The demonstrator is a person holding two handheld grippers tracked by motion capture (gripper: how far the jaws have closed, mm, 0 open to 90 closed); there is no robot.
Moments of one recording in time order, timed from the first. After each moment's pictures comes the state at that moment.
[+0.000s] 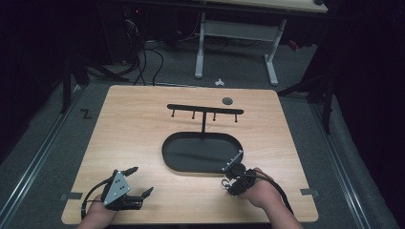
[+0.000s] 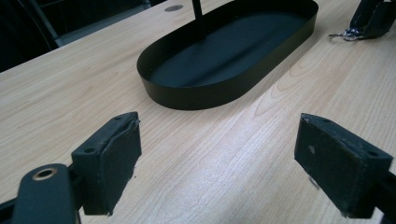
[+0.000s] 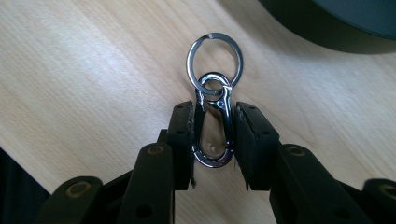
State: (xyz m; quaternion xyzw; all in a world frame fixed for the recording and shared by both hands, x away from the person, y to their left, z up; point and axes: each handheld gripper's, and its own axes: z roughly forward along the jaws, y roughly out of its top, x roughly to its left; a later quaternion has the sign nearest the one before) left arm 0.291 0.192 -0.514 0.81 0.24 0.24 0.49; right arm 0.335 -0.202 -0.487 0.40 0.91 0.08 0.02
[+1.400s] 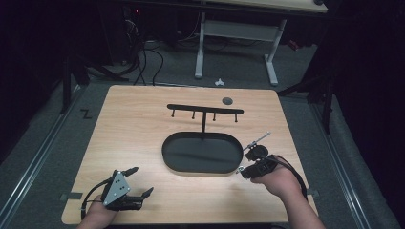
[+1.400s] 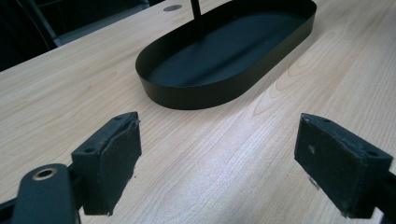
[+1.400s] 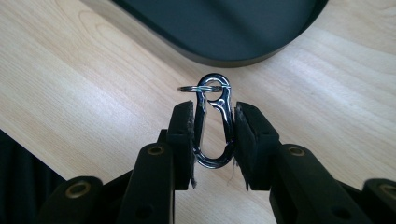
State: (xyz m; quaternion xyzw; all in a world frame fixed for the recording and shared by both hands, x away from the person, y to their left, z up) left arm 0.291 0.191 -0.514 0.81 0.23 0.24 0.48; right arm 0.347 -0.244 -0.420 0.49 0.86 0.14 0.04
